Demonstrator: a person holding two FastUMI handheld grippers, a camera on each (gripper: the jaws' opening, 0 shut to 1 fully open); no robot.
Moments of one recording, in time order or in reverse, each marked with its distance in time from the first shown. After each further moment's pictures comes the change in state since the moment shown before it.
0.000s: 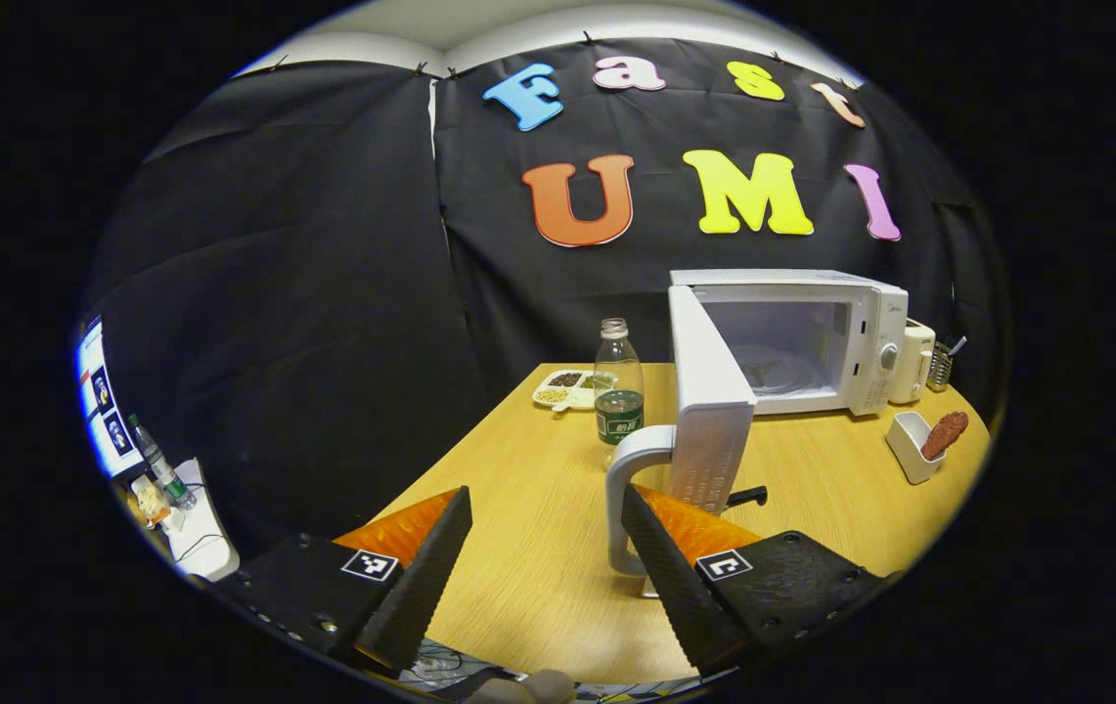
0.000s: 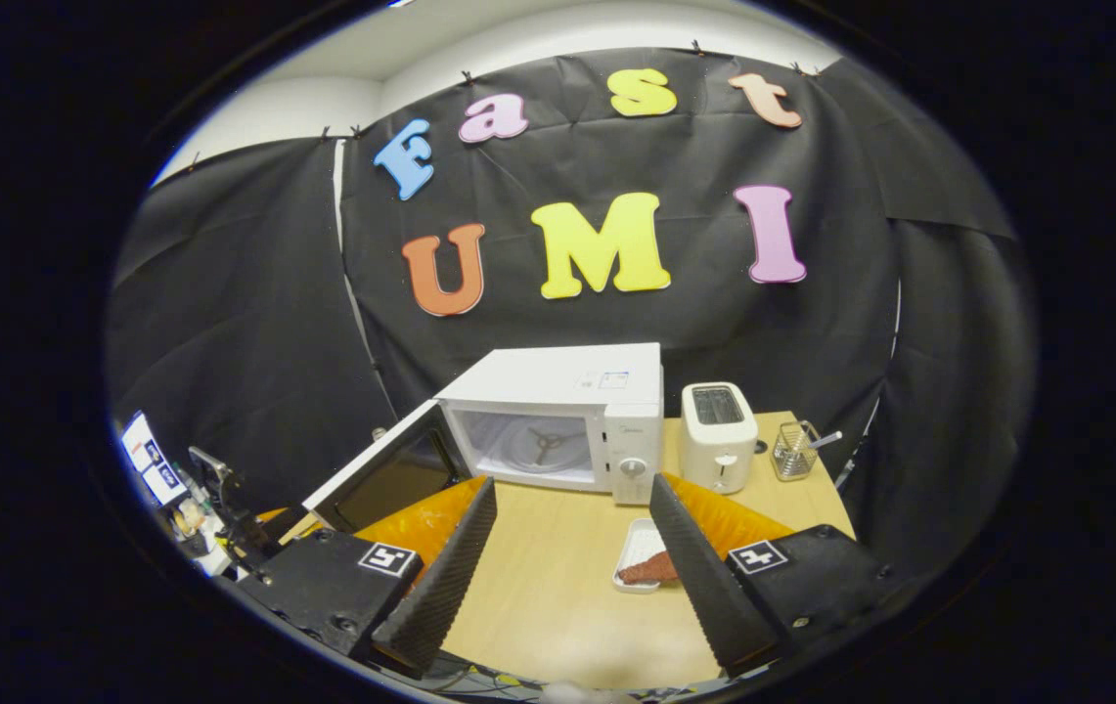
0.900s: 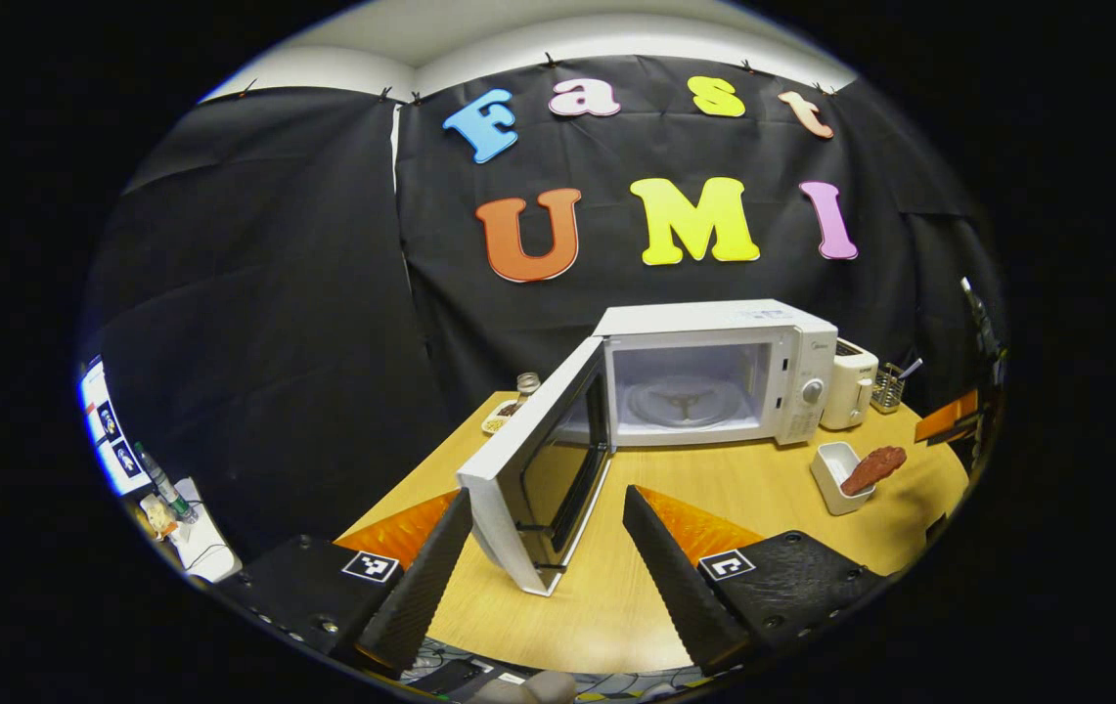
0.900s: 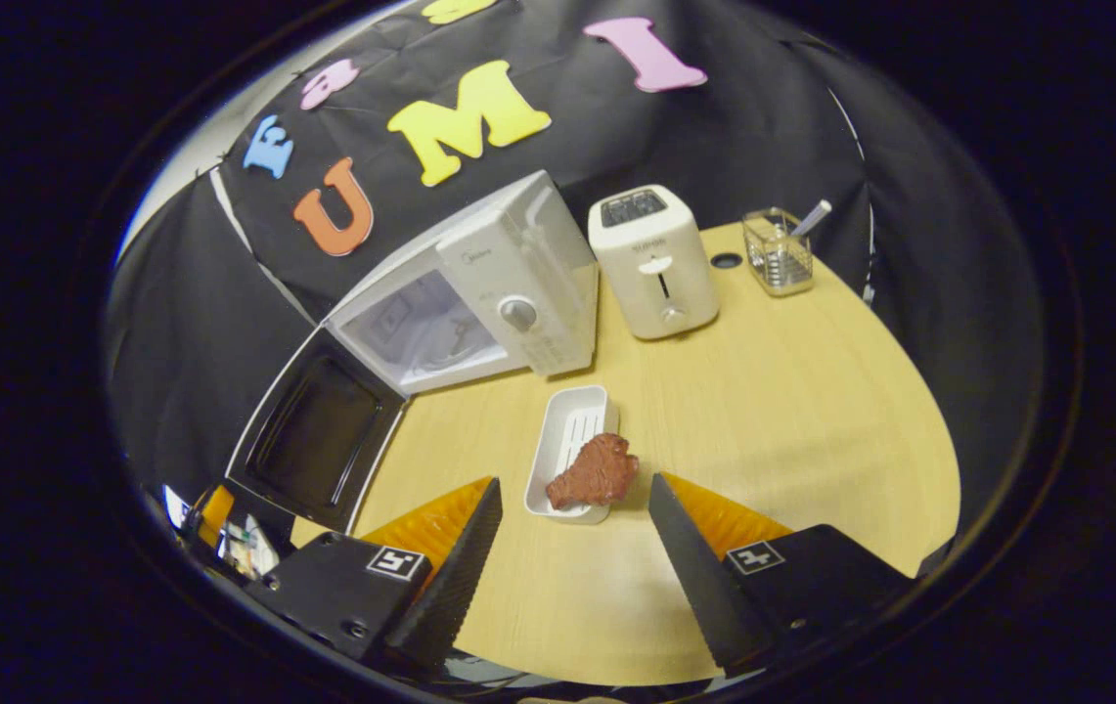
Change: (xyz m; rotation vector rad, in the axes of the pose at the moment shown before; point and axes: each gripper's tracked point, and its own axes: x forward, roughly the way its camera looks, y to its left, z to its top) left arm -0.072 -0.102 0.073 0.007 -0.047 -0.087; right arm 0.118 -0.139 -0.193 0.395 0.363 0.078
